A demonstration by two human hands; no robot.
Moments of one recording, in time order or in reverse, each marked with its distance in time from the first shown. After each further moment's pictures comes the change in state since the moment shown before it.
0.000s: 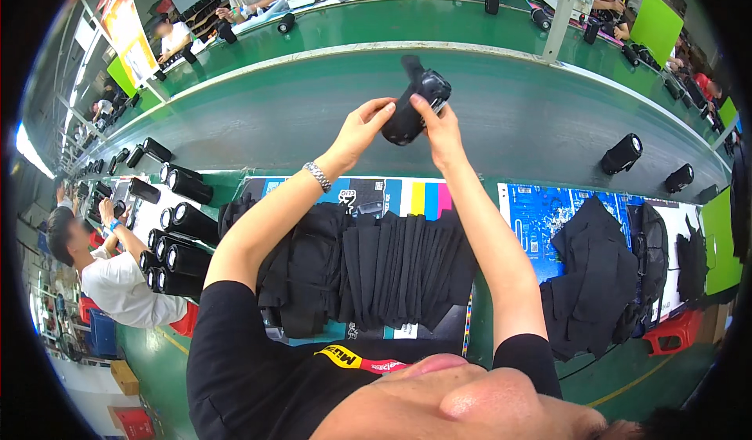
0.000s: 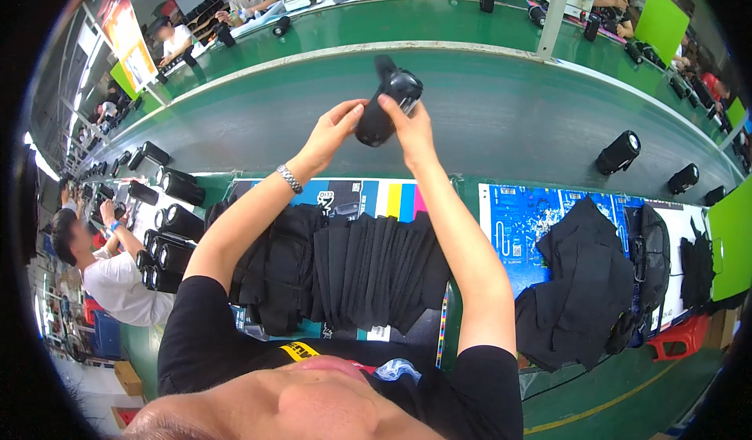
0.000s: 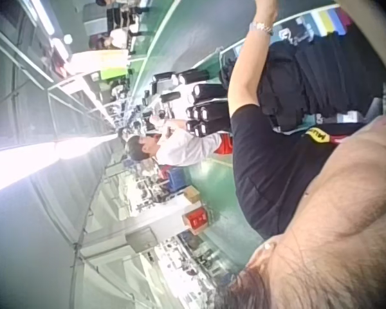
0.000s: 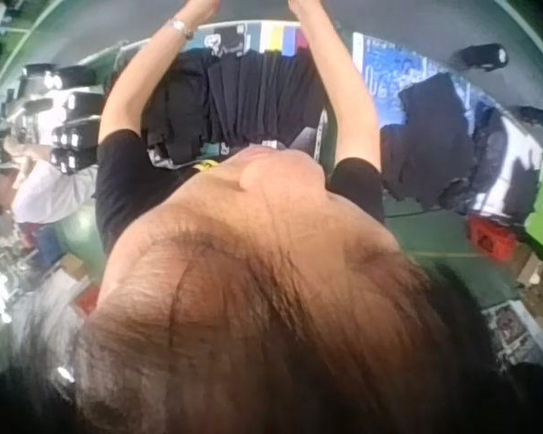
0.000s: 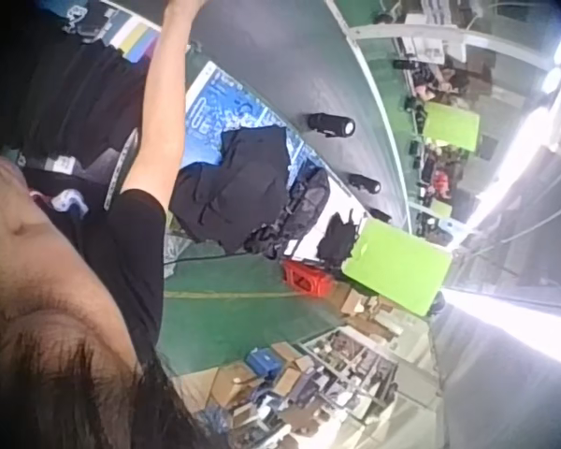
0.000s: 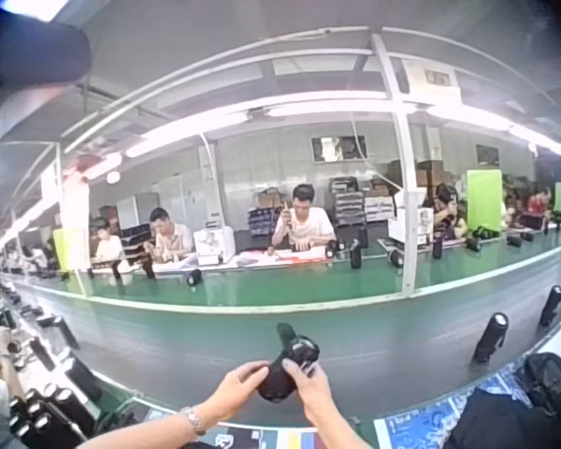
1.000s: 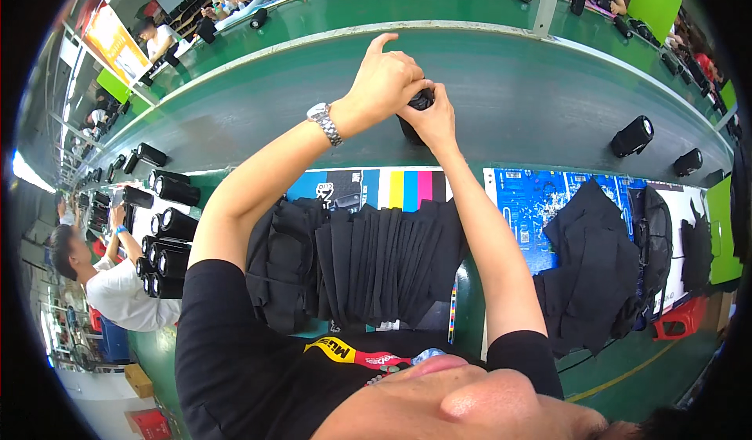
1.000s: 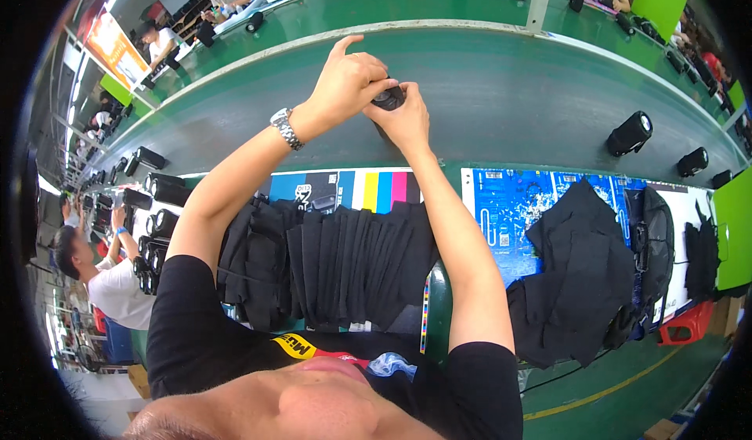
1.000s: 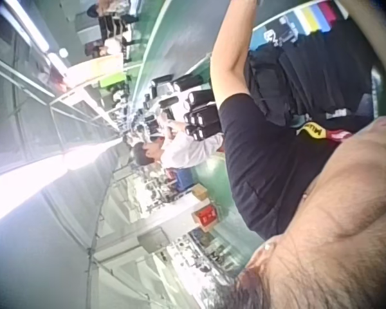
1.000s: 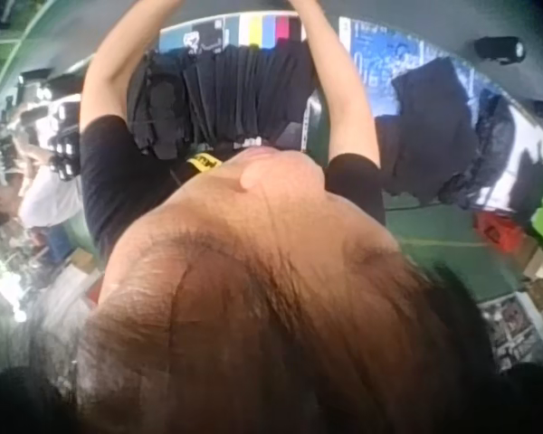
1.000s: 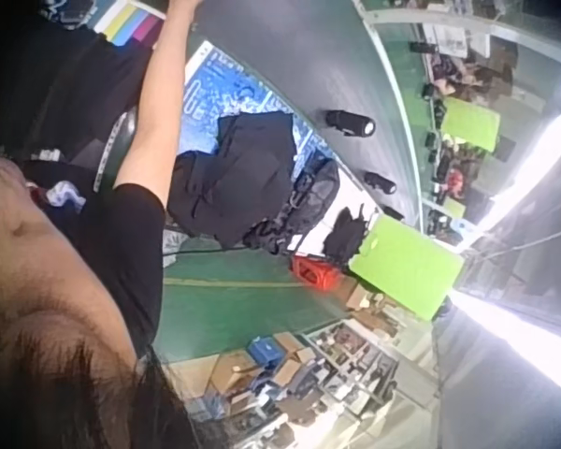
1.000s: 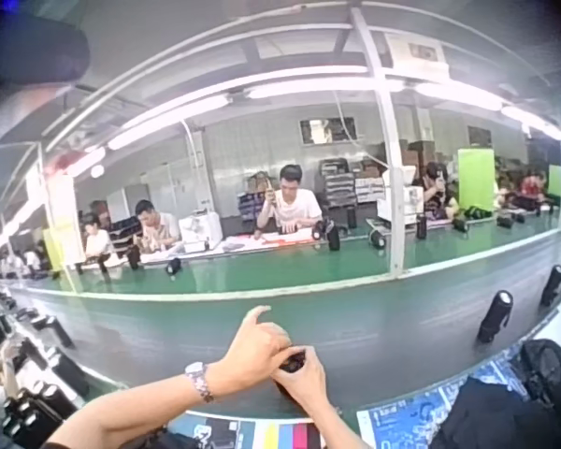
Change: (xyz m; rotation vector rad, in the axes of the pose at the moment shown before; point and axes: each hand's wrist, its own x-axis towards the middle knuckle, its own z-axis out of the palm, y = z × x) left_hand 0.055 0.062 0.078 1.194 -0.144 0.929; right_hand -0.003 -0.008 -0.037 -0.794 0.206 -0.159
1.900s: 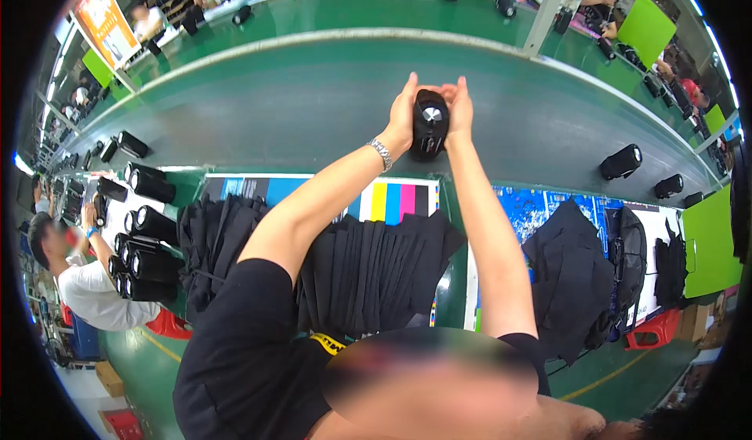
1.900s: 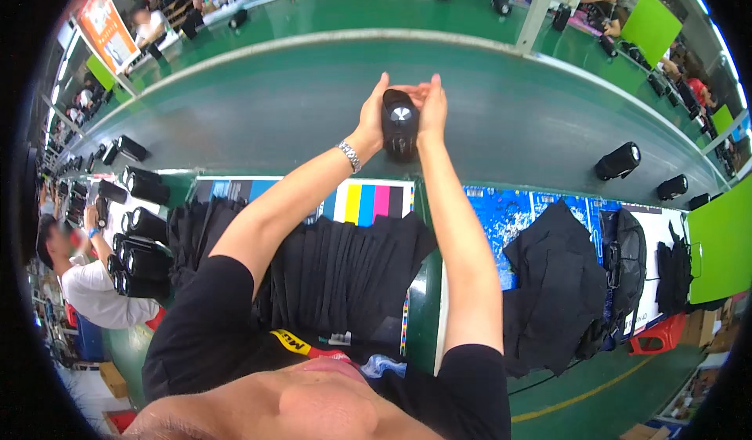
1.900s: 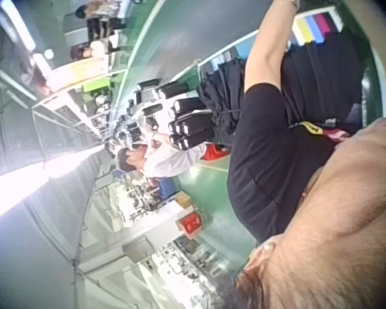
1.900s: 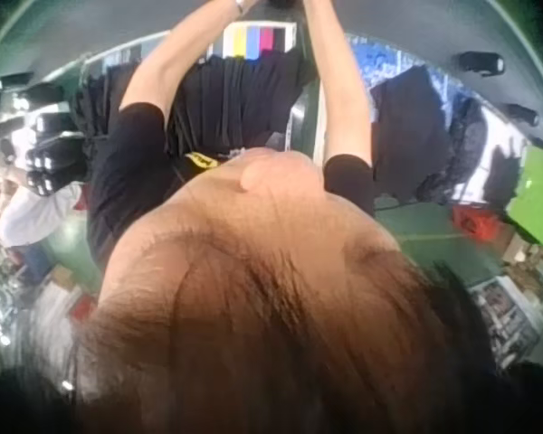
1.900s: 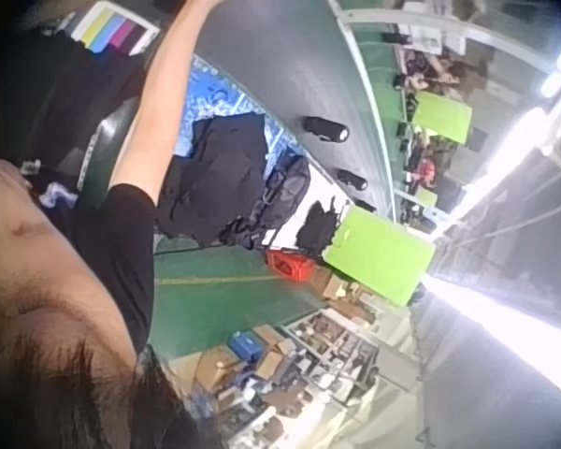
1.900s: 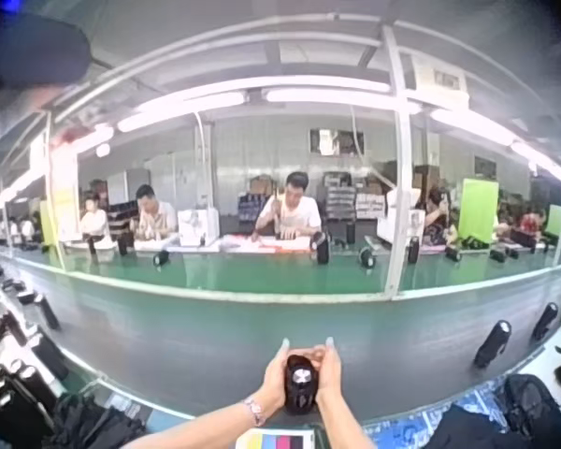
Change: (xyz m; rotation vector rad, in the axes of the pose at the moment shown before) left_hand -0.002 0.016 0.140 -1.916 0.397 -0.990; right_hand 0.071 0.074 -0.021 0.731 0.134 0.299
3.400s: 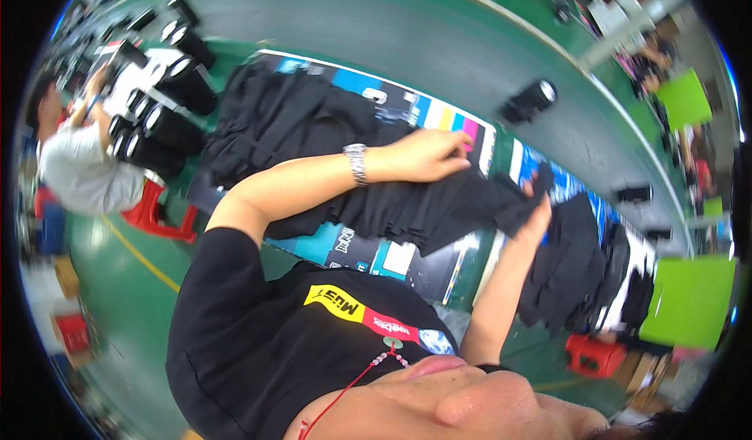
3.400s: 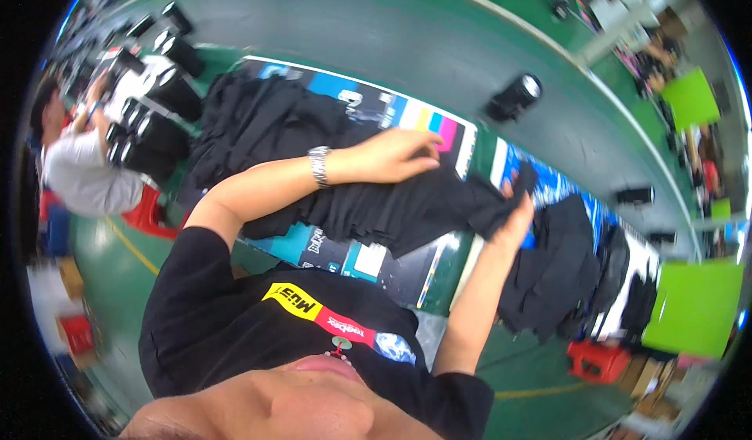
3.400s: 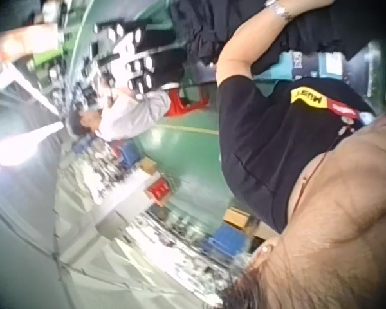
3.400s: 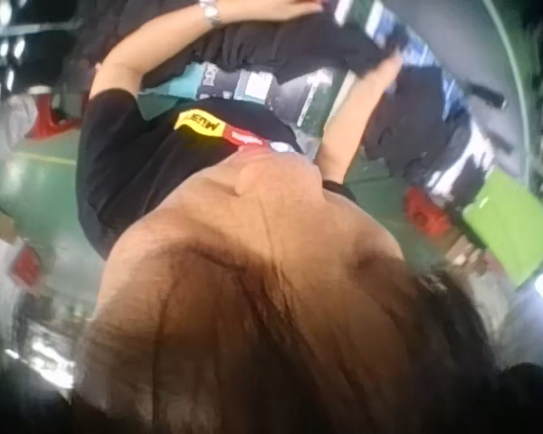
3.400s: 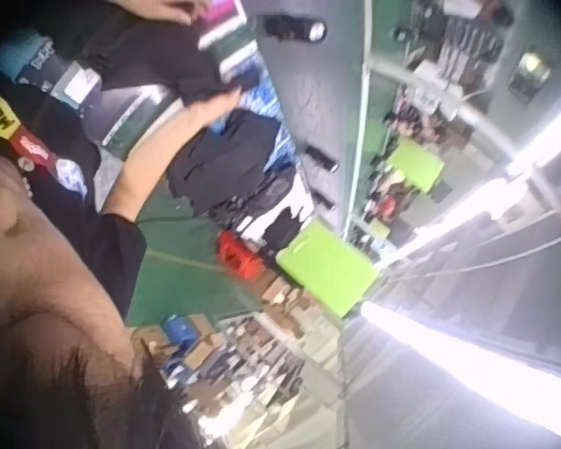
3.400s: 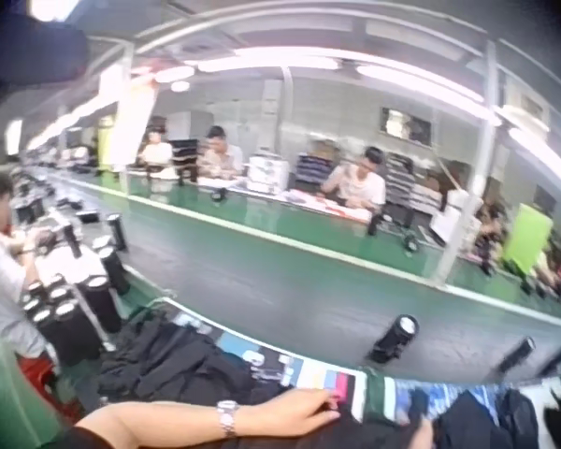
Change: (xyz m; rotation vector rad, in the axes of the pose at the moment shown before) left_hand -0.248 0.043 -0.036 1.228 -0.410 0.338; right_hand -0.236 -0.055 -0.127 0.220 0.088 0.226
